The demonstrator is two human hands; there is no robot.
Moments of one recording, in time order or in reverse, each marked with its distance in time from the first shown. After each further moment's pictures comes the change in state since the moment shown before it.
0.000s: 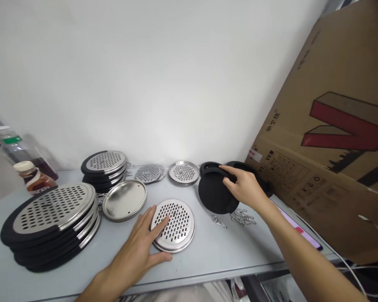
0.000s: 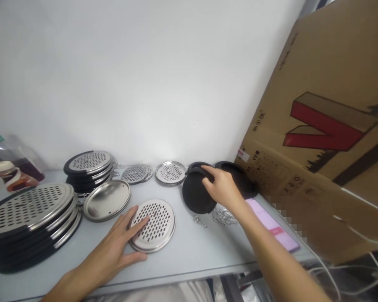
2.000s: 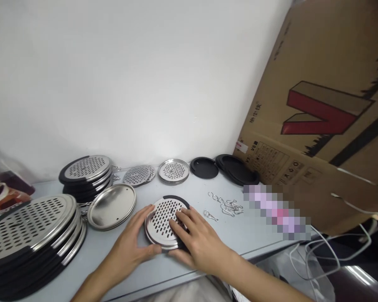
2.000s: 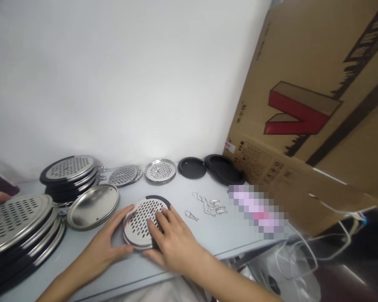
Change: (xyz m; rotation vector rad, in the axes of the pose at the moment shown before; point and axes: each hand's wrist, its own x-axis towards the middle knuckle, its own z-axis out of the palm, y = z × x) left_hand 0.016 -0.004 -0.011 -0.398 0.060 -0.022; right_hand -0.115 -0.073 0.069 0.111 -0.208 -0.529
